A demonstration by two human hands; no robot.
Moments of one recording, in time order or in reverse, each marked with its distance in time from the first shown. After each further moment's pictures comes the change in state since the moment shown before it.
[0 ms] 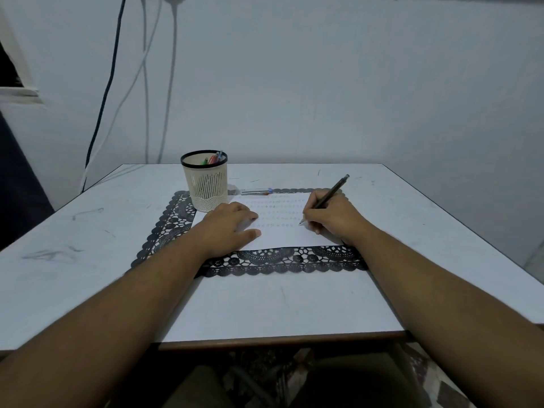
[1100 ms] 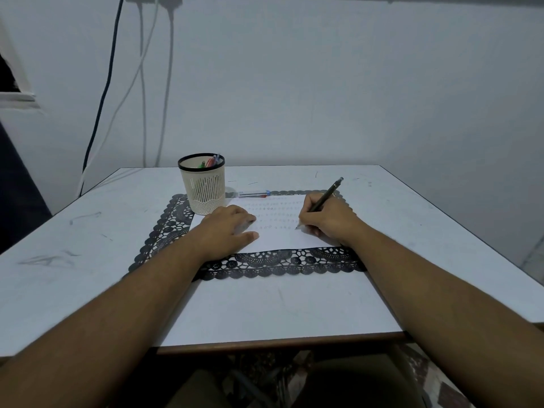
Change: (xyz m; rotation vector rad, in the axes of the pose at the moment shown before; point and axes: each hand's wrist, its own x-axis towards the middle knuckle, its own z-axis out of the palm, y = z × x) left_hand -0.002 0.002 -0.001 0.006 0.000 0.015; right_hand -0.009 -0.013 0.004 -0.096 0.000 0.033
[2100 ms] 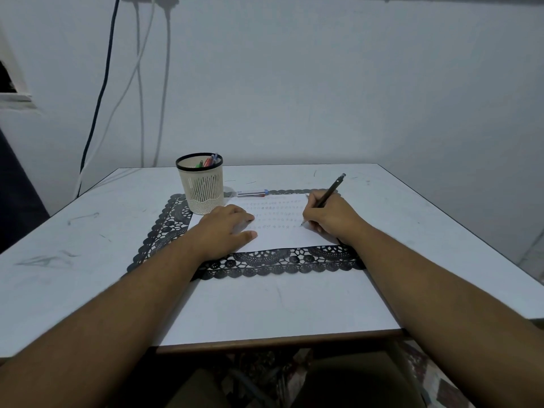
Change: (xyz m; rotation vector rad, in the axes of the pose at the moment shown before) left_hand 0.000 0.001 0.000 0.003 0.003 -0.001; right_hand 0.000 0.001 -0.006 -0.074 0.090 0.011
